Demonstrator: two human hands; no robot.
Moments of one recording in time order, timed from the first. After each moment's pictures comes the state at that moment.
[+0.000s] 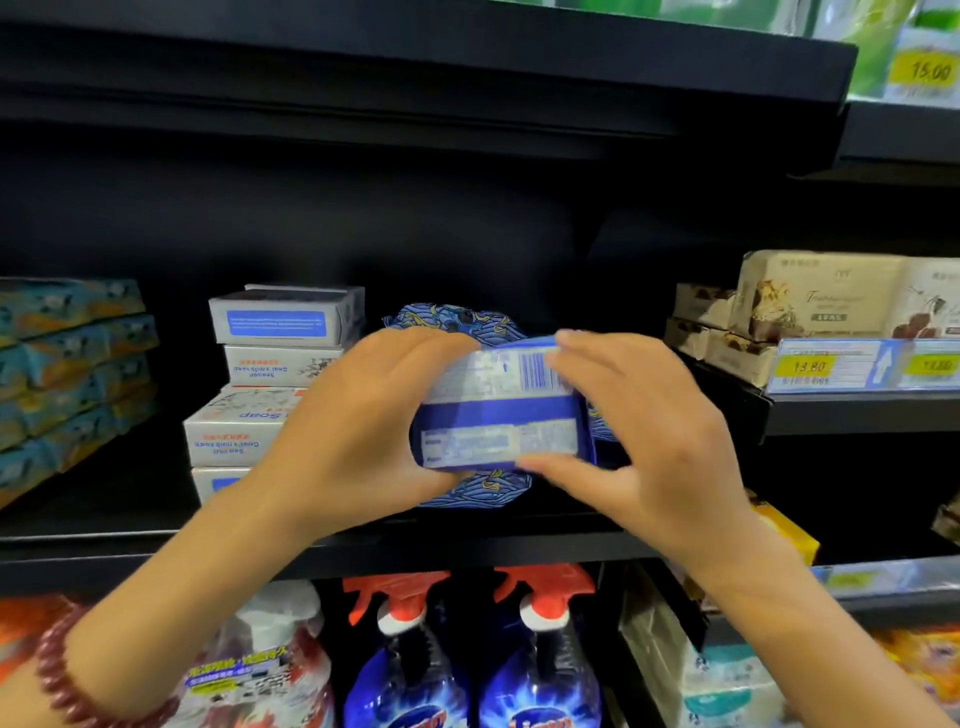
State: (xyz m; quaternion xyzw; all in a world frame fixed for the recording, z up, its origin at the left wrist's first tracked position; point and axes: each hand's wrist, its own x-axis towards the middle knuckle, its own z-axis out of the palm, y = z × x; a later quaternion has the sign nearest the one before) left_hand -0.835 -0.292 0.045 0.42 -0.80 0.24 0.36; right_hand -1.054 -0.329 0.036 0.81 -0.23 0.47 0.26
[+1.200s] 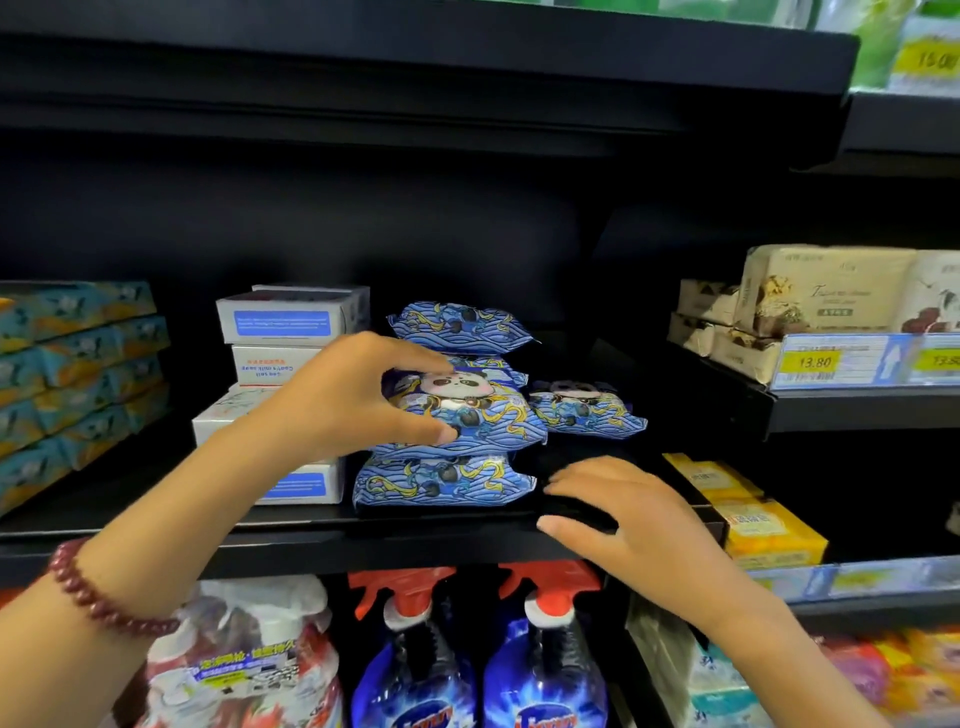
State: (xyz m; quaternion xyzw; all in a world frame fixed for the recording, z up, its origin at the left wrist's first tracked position) left_hand -0.813 -0.321 0.061 0.55 -0.77 0.02 0.33; right_hand -1.070 -0.347 -0.027 0.87 -0.38 0.31 0.00
